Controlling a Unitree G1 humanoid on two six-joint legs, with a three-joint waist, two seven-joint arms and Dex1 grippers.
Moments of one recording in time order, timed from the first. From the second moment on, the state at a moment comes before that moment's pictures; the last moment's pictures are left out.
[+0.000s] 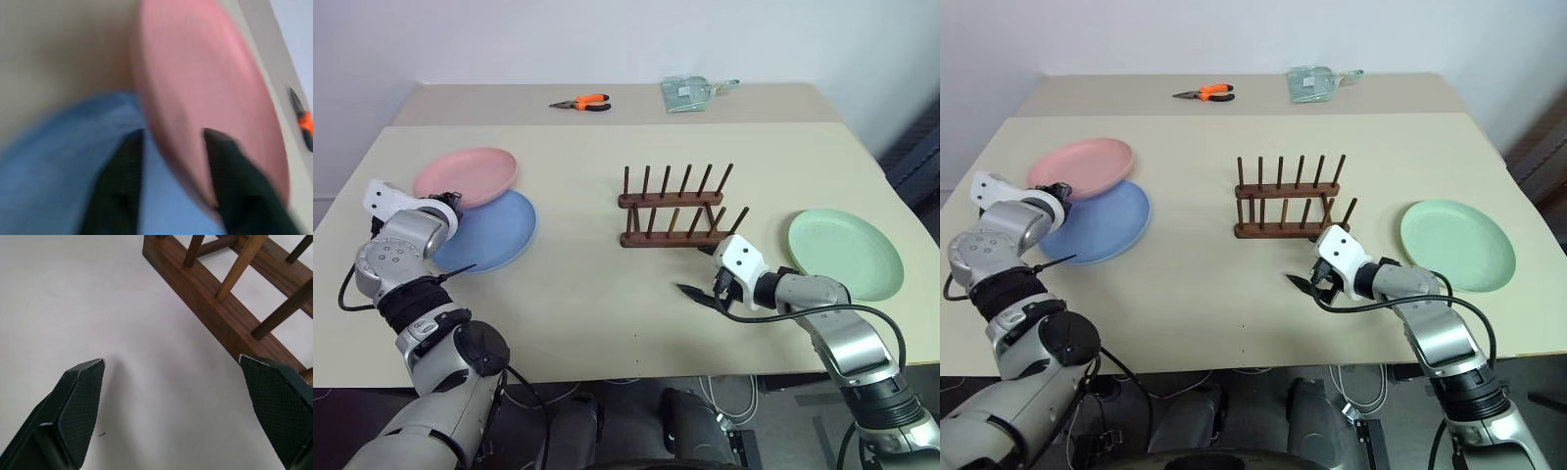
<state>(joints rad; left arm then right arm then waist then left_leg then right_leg) -0.83 0.28 0.91 0.32 -0.73 0.89 0.44 -0.19 -0.64 0.09 -0.29 0.18 0.48 0.76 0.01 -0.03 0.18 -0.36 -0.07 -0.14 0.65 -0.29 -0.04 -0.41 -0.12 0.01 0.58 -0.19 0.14</state>
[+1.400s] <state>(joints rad) -0.80 0.21 0.40 -0.12 -0.87 0.85 0.13 -0.58 -0.62 0.01 -0.16 -0.14 0.18 0.60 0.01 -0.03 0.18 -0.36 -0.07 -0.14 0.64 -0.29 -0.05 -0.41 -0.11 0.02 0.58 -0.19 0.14</state>
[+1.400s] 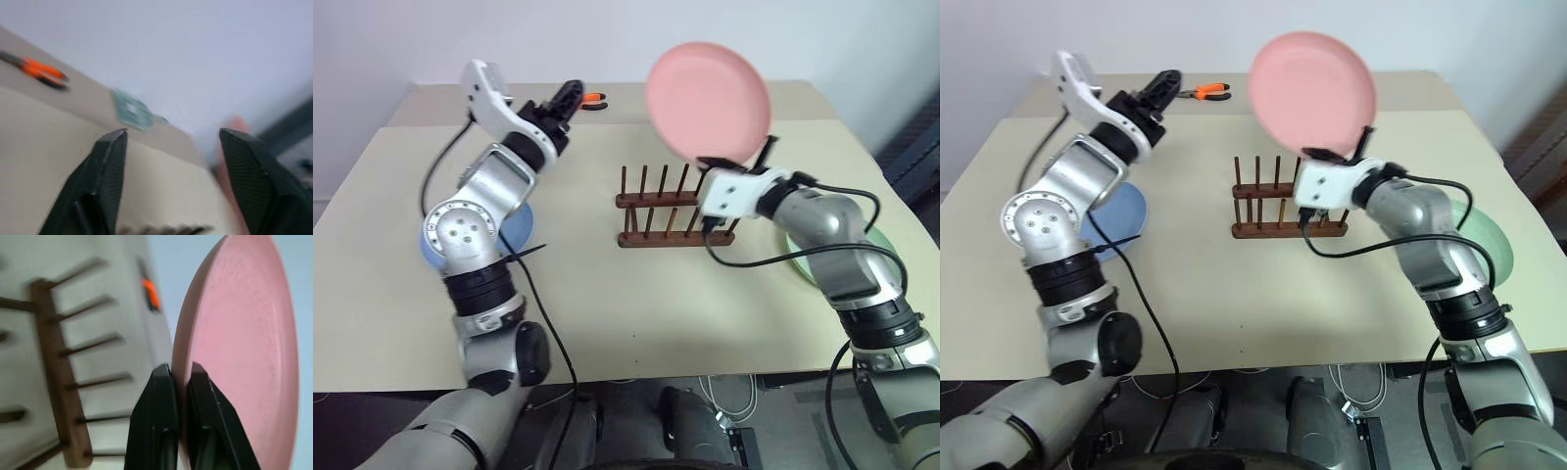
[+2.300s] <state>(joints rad) -0.39 0.58 -0.13 -0.40 -0.64 0.69 -0.75 -0.59 -0.53 -0.47 -0.18 0.98 1.05 0.38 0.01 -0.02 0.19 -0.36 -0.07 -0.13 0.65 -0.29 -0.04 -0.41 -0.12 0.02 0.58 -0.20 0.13</state>
